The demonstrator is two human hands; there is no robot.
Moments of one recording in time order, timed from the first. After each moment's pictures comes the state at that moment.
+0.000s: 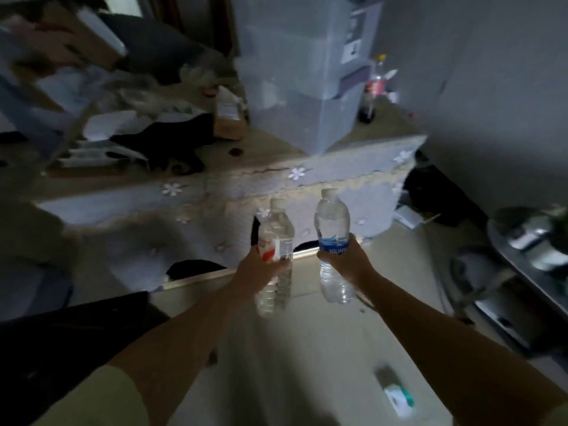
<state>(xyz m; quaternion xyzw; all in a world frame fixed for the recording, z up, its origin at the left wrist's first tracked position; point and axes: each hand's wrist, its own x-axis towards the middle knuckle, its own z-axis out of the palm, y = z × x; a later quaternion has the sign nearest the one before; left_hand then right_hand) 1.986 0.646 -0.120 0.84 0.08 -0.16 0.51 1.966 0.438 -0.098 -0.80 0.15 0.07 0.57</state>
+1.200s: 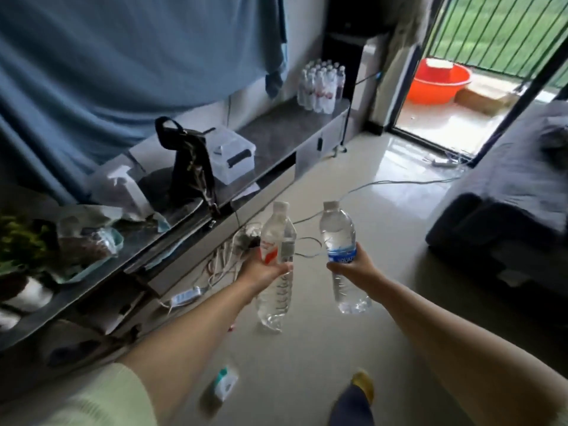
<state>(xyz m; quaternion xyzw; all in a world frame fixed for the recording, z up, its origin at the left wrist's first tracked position) 1.611 0.195 -0.125 0.45 -0.69 -0.56 0.10 1.429 0.337 -0.117 -0.27 0.76 -0.46 0.38</state>
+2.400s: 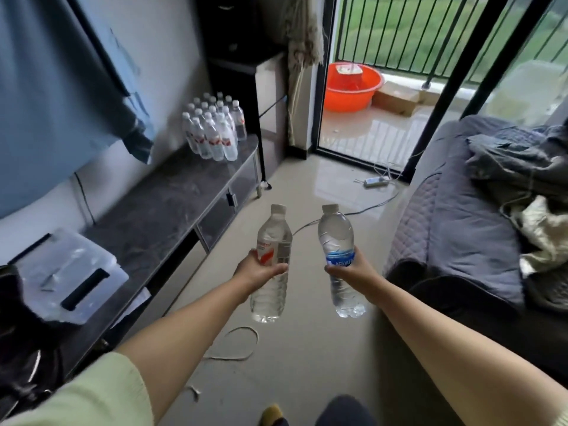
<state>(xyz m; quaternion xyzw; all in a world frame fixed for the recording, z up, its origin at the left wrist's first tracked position) 1.038 0.015 -0.130 0.38 -0.74 -0.56 -0.03 0.901 0.215 -0.136 -0.15 0.80 -0.47 0.34</state>
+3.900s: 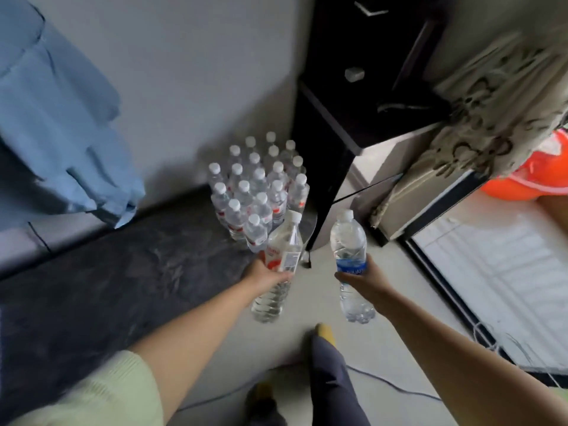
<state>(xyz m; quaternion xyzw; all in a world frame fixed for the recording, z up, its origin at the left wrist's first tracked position) 0.491 -0.471 -0.202 0.58 -0.55 -0.59 0.08 0.283 -0.362 -0.165 -0.28 0.79 -0.33 0.43</state>
